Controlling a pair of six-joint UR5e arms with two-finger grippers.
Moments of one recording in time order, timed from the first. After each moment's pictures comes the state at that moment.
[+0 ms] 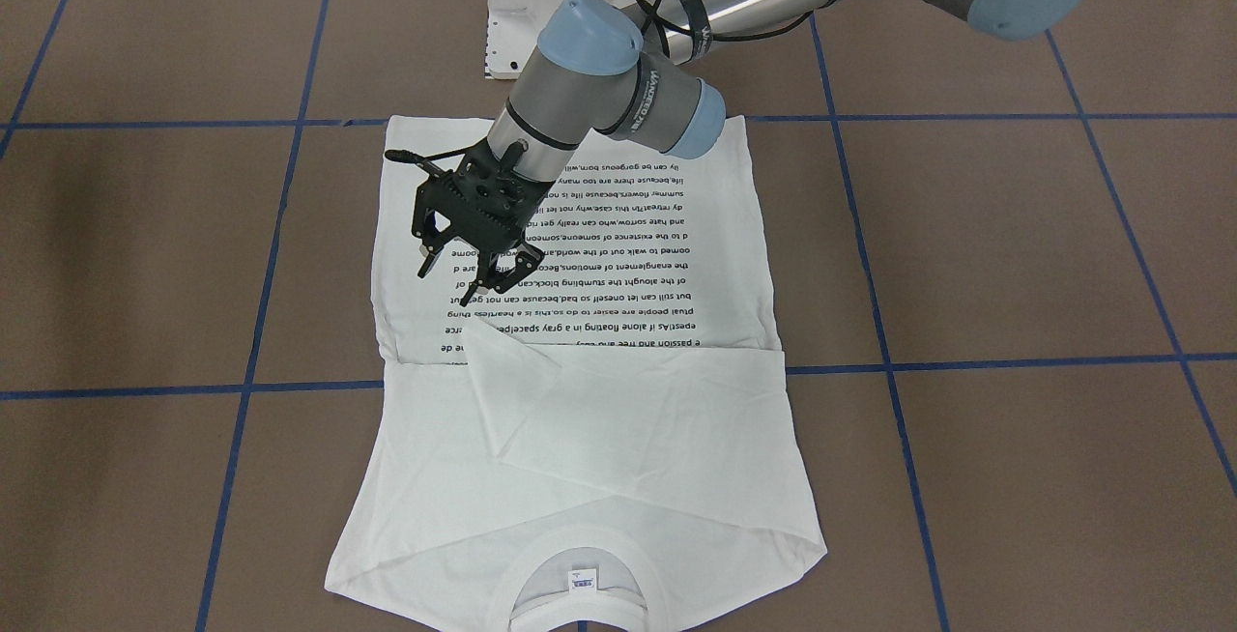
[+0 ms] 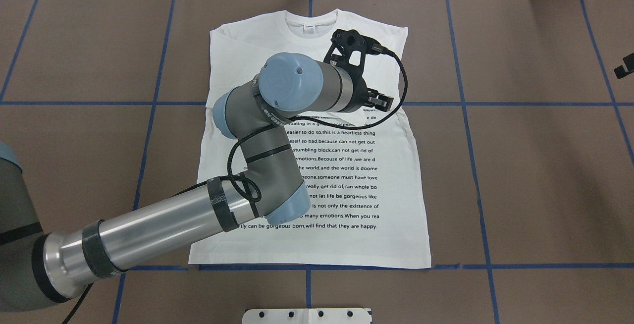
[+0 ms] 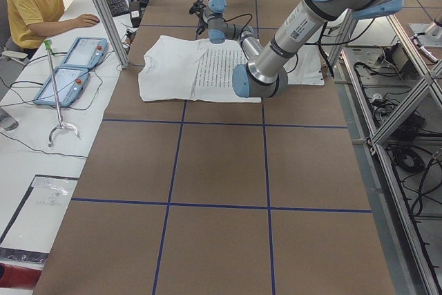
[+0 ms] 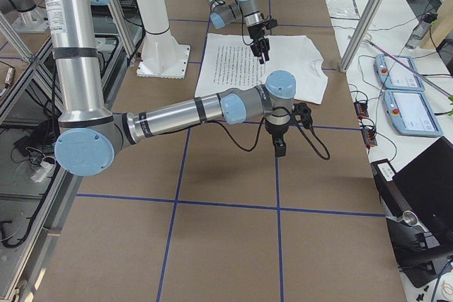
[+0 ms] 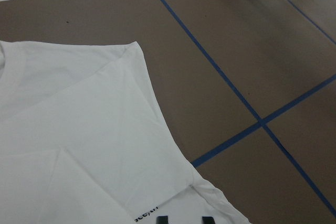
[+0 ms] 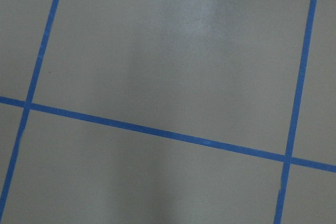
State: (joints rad) left arm -0.52 -2.56 -1.24 -2.30 -1.70 -0.88; right arm 1.38 -1.47 1.76 -1.51 2.32 0.18
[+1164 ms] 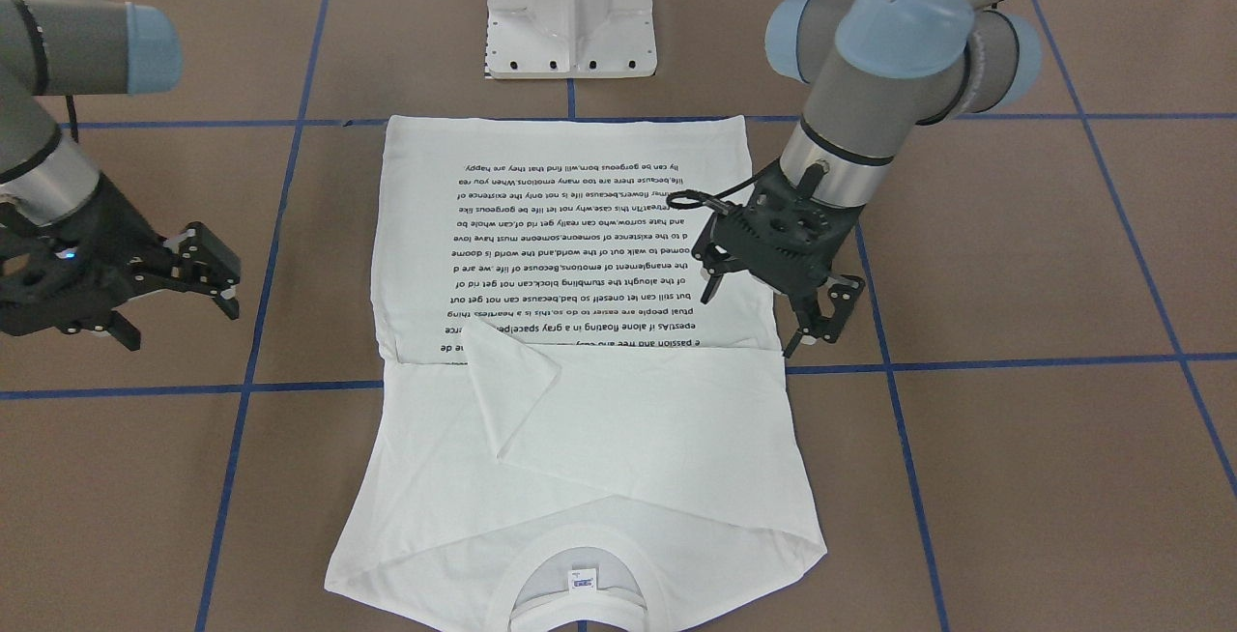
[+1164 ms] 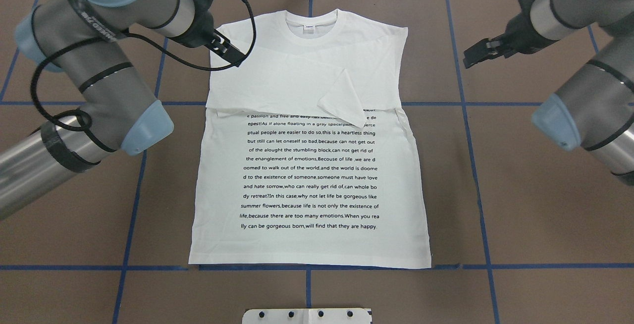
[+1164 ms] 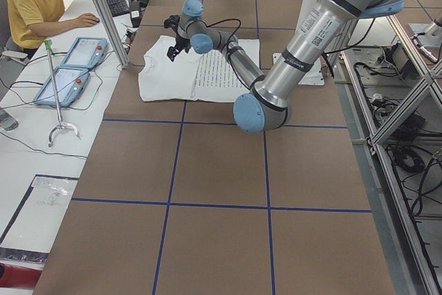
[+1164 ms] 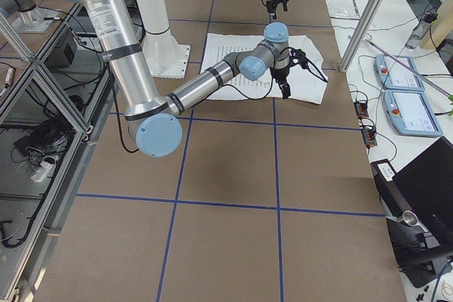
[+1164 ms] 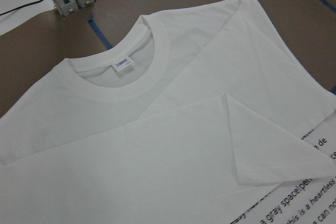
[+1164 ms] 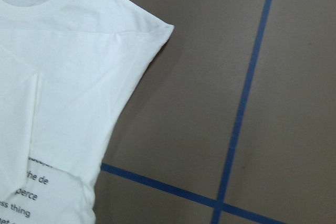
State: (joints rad) left arm -0.86 -2.20 -1.66 -1.86 -1.94 -0.32; right arm 0.97 -1.17 1.76 -1.38 2.05 0.63
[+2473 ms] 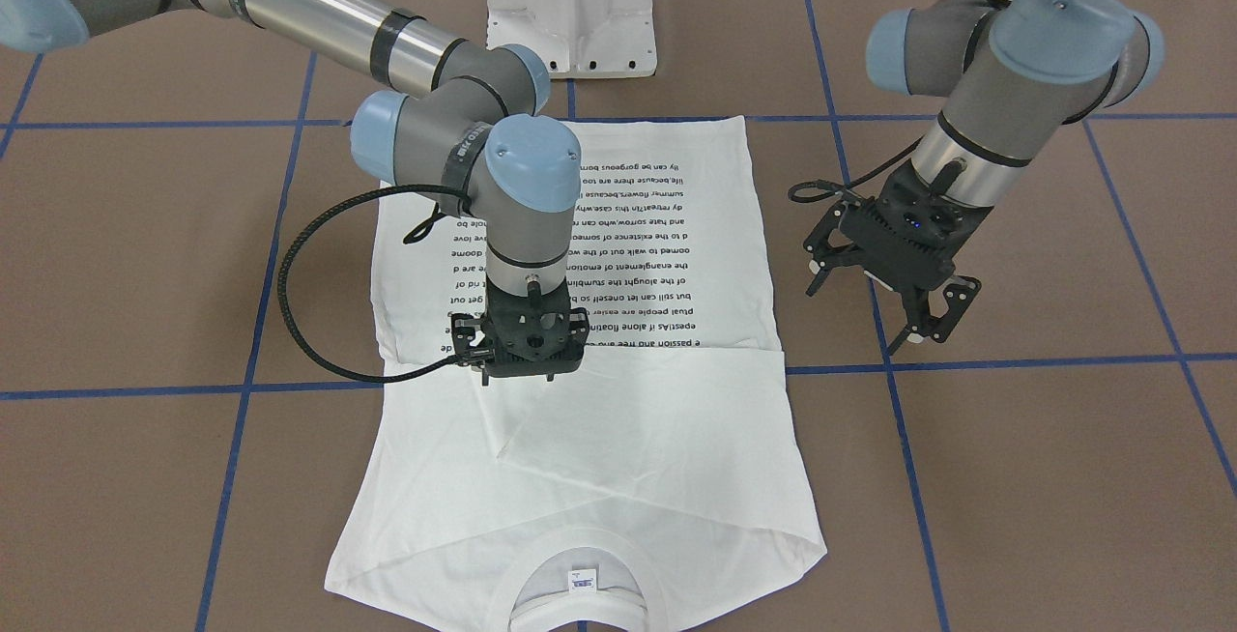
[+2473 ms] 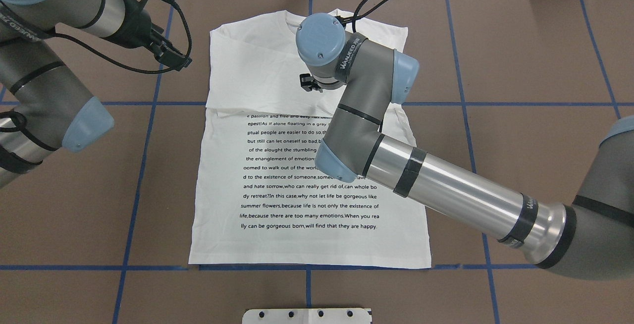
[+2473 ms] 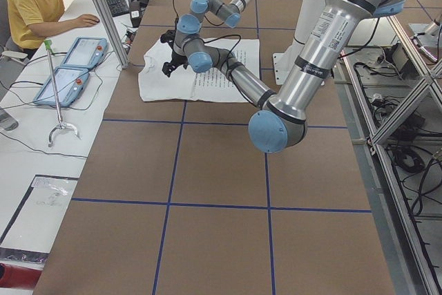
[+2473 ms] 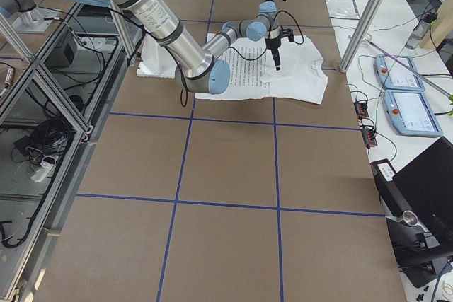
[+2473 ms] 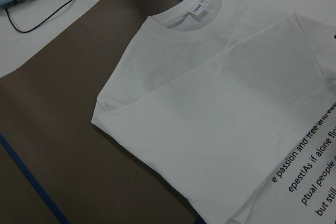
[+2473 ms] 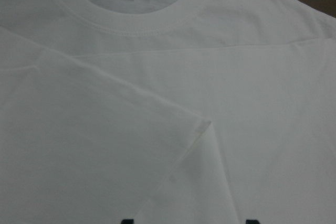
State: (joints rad) left arm -0.93 -2.06 -1.70 -1.95 -2.04 -0.23; right arm 0.61 -0.60 1.18 -1.48 1.64 1.01
